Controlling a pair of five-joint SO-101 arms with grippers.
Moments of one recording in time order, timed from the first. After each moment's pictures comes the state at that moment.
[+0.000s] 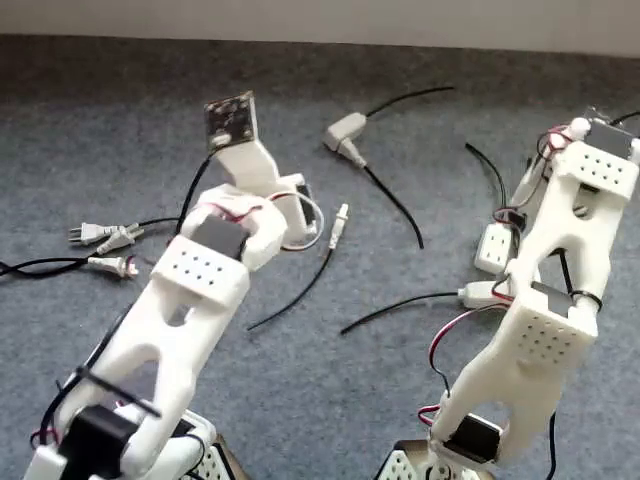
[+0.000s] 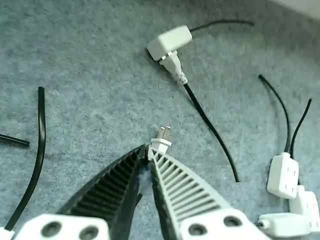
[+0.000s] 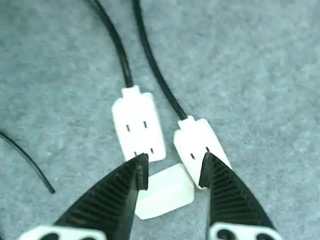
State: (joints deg) left arm 19.2 -18.8 28.3 44.4 34.9; right arm 21.5 34.4 -39.4 98.7 -6.3
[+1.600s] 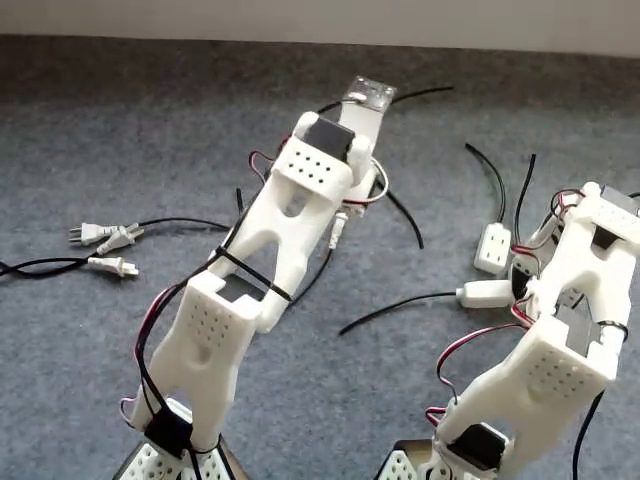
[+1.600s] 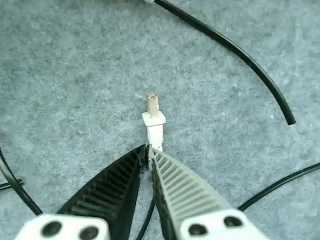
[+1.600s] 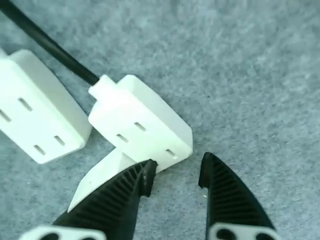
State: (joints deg) left arm 25.7 44.3 -53.4 93.1 10.7; right arm 28.6 30.2 -4.6 82.1 -11.3
